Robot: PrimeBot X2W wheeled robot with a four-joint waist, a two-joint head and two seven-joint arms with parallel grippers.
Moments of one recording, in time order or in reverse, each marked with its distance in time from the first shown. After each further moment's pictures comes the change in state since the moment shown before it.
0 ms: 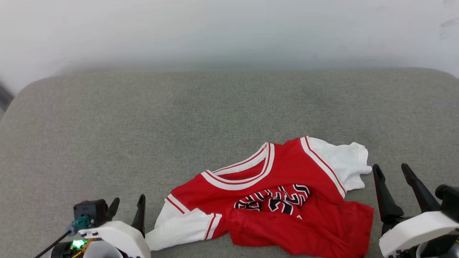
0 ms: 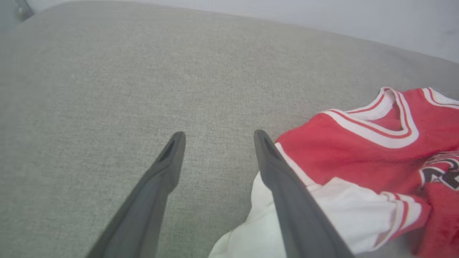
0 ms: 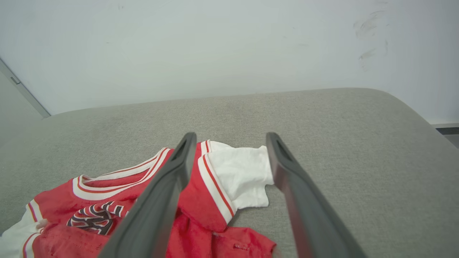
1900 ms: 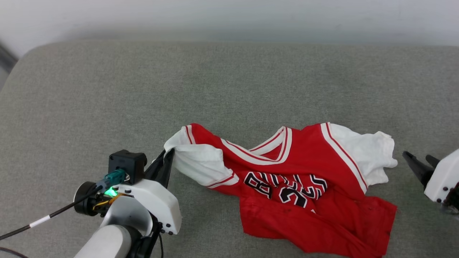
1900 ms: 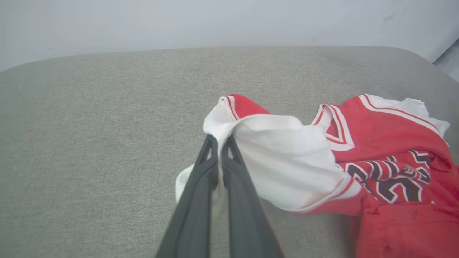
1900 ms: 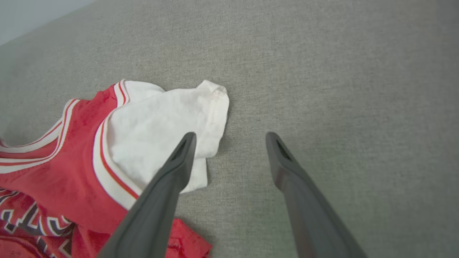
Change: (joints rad) left arm -0.179 0.043 -0.132 -0.268 0.096 0.032 0.205; right arm -0.351 -0.260 -0.064 0.466 0.309 0.000 0.427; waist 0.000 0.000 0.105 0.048
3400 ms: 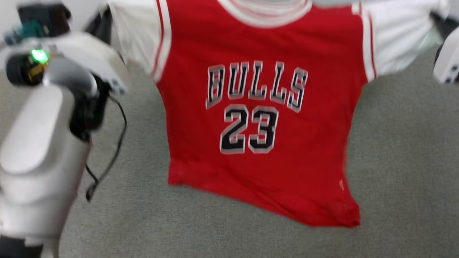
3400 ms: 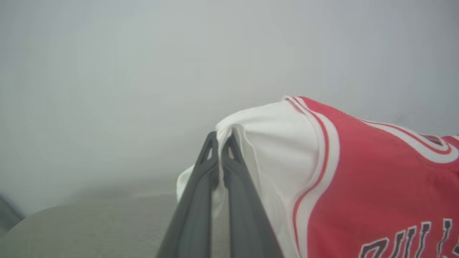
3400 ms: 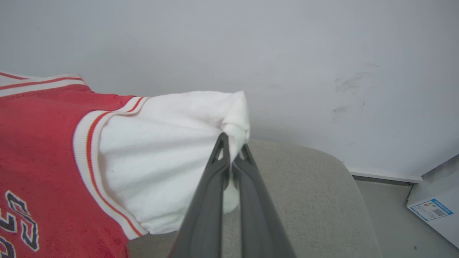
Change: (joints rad) left arm -0.600 -0.037 0.134 0.453 -0.075 -0.146 -0.095; right arm -0.662 -0.144 0.401 0.350 -0.063 0.000 -0.252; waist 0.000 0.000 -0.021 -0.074
